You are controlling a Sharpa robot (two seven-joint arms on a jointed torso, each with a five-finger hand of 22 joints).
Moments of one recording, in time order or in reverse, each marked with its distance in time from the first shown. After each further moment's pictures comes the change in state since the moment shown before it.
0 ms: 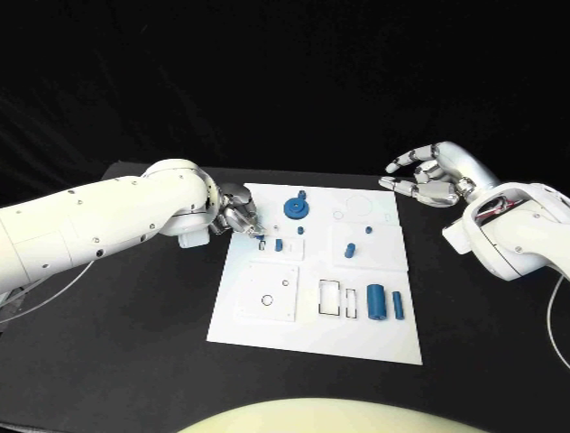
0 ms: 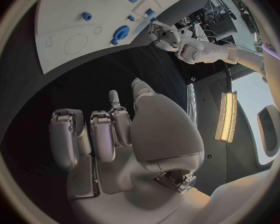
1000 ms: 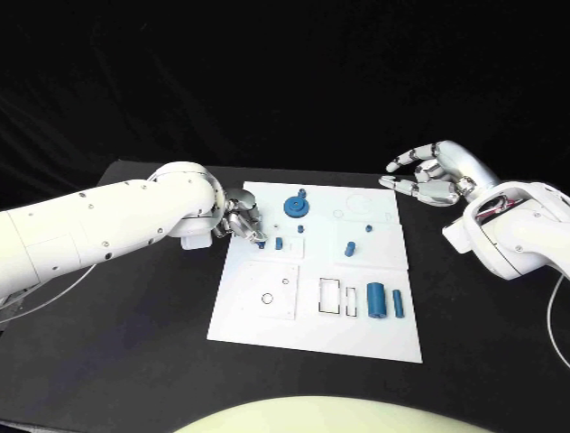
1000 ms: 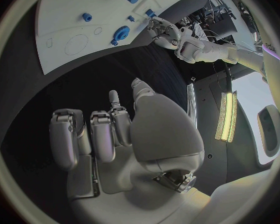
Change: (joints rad) left arm -0.012 0.022 -0.002 -0.004 -0.057 0.053 -0.014; left_hand -0.002 -0.011 0.003 0.003 -0.001 0.009 0.002 -0.003 -0.005 0.007 0.000 0.005 0.008 0.000 0.000 0.000 0.001 0.000 0.000 0.000 0.000 0.003; right arm -0.002 0.000 0.000 0.000 0.000 0.000 0.000; right_hand 0.000 0.000 0.000 0.000 0.000 0.000 0.000 0.000 0.000 0.000 0.000 0.000 0.000 0.000 0.000 0.000 0.001 0.000 0.000 0.000 0.000 0.000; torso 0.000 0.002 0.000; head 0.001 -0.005
